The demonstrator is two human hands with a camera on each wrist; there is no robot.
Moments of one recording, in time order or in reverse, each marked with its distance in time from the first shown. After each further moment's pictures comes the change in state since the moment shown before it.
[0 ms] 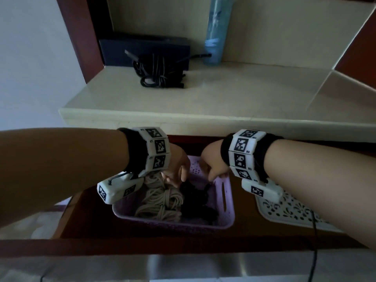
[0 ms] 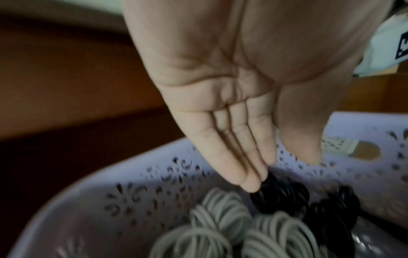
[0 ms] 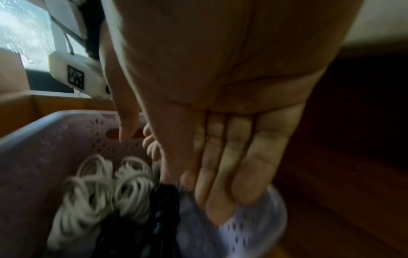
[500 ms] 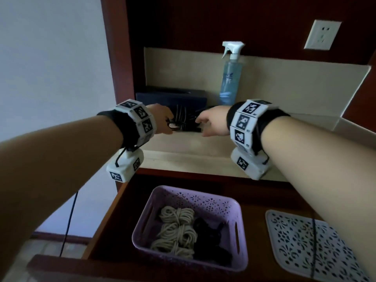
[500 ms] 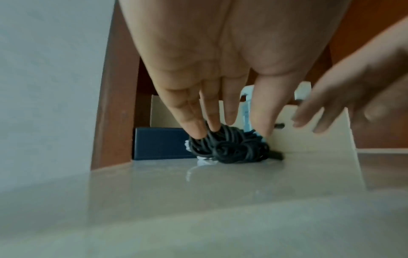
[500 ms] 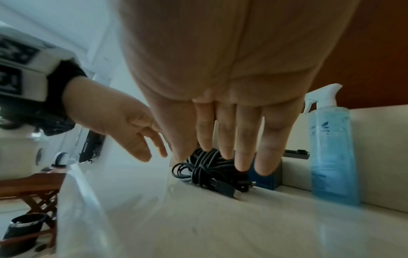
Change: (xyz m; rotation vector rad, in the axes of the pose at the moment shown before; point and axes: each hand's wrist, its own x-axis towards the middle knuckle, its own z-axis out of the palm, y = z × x) left_hand -0.093 -0.054 -0.101 -0.070 0.807 -0.337; right_hand -0.049 0.028 -0.120 0.094 0.639 0.100
